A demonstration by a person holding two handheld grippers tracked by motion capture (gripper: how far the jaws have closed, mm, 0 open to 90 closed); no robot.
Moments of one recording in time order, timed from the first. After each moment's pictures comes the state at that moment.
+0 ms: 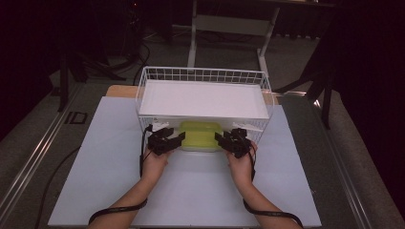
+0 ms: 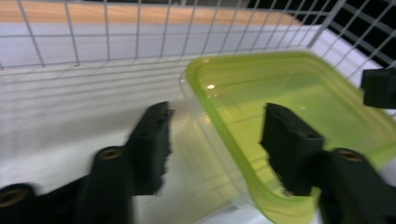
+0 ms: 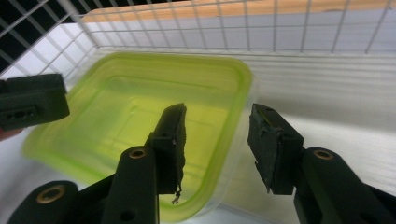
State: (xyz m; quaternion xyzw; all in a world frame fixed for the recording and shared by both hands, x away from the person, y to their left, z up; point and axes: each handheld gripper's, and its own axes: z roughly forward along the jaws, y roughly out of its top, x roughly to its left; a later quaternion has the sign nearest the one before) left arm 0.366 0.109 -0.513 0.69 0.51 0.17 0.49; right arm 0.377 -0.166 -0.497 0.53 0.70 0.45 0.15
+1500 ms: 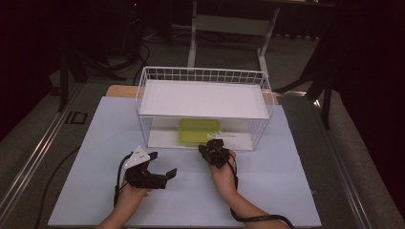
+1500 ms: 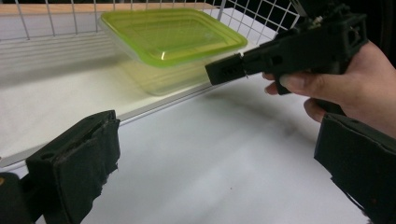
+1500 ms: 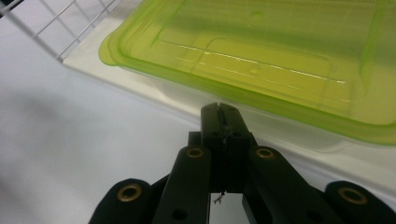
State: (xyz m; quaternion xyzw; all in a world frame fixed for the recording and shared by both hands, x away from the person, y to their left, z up) left arm 0.261 0.149 -0.509 0.73 0.40 0.14 0.53; right arm 0.354 -0.105 -0.520 0.48 0.77 0.41 0.13
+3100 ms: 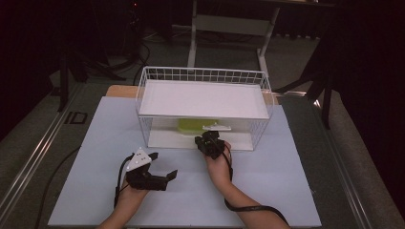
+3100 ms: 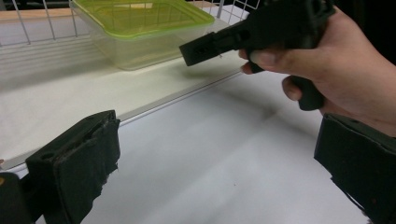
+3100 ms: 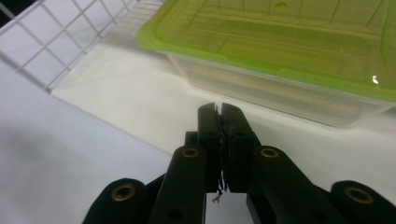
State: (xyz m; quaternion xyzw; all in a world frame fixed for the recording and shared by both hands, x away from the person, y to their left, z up) left arm 0.260 0.147 -0.511 0.74 0.39 0.15 0.53; right arm 0.376 -0.091 -0.514 0.48 0.76 0.41 0.14
